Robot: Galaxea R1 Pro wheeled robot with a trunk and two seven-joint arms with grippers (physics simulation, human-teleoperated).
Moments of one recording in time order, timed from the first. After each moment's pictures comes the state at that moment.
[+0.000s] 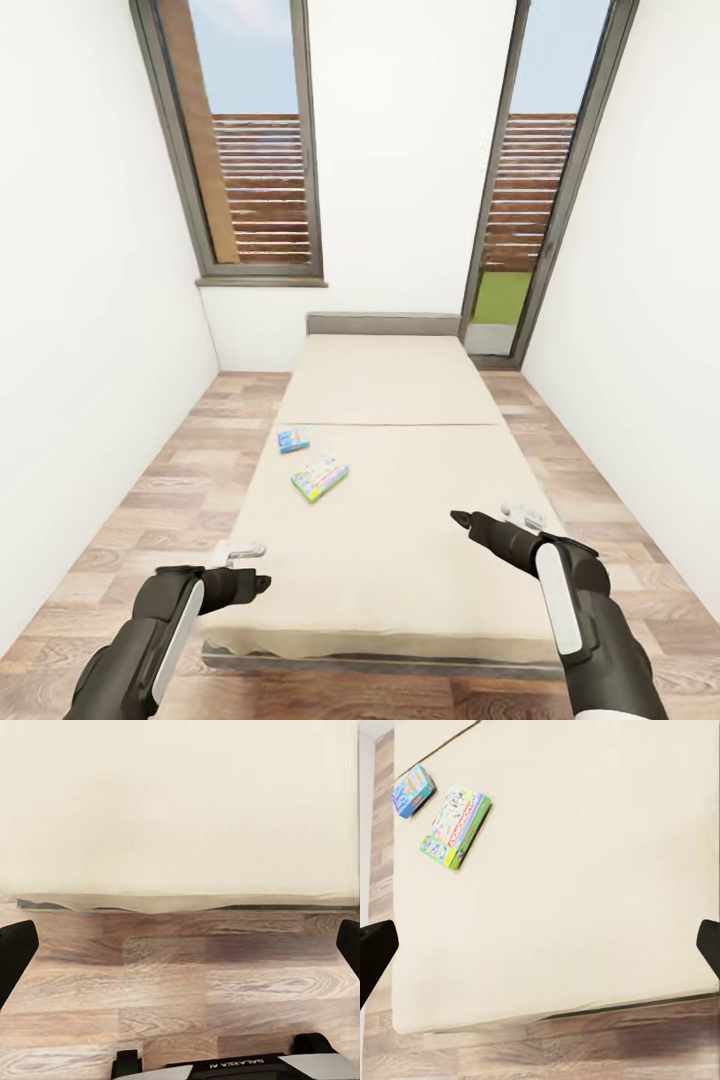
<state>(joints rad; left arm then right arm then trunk) -0.33 0.01 0.04 -1.28 0.02 0.93 -0.14 -0.40 0.09 -0.28 -1.35 -0.28 0.87 0.11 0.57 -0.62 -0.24</state>
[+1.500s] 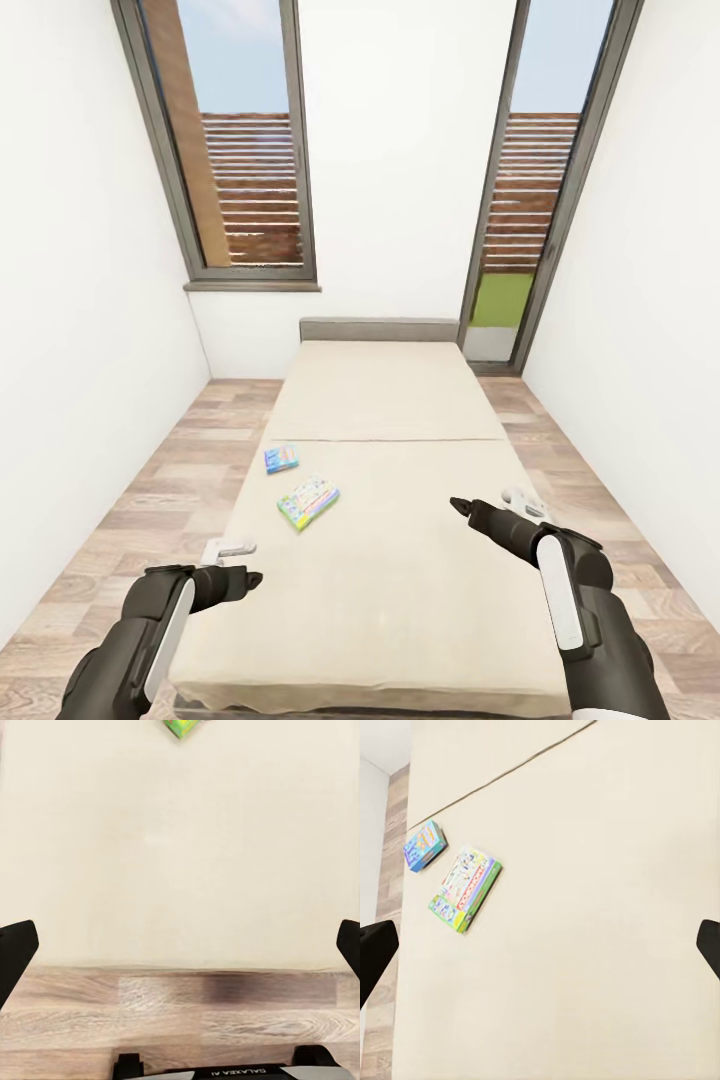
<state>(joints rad) -0.33 0.01 0.08 -1.28 0.02 0.92 -0.14 -0.41 0.10 -0.28 -1.42 -0.28 0.88 0.11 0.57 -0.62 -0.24</state>
